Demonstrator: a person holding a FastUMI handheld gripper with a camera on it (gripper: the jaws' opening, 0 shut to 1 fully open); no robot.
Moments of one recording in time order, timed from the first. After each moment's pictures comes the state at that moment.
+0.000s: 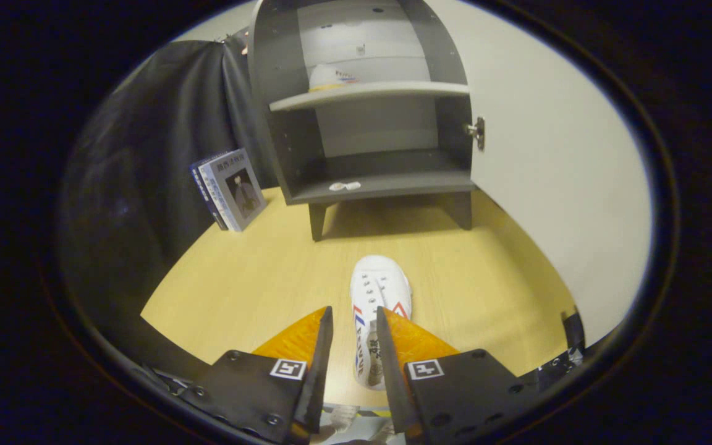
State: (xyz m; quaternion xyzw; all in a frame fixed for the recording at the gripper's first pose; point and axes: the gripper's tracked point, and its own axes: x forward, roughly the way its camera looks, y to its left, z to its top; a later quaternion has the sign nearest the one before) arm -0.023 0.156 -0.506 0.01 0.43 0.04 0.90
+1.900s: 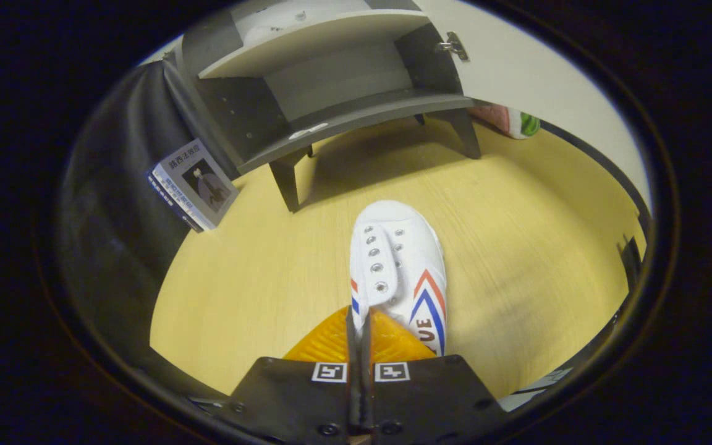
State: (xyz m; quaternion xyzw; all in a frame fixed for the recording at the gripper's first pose) arm -0.009 0.166 -0.576 0.10 0.47 -0.02 0.87
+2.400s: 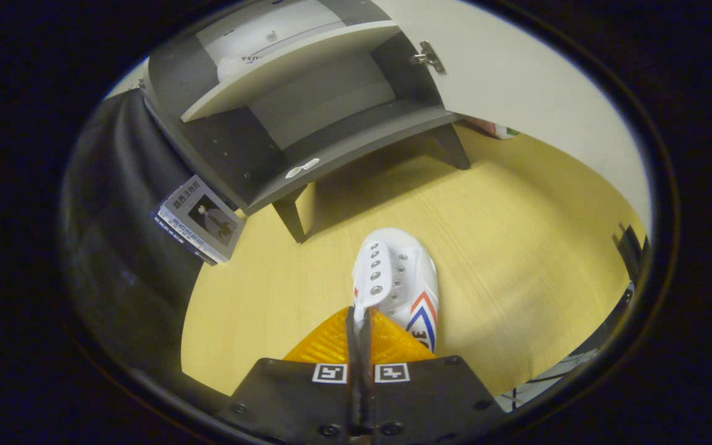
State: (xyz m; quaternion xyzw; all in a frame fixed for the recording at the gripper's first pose) arm 0.003 0.169 -0.559 0.15 0.47 -0.03 0.87
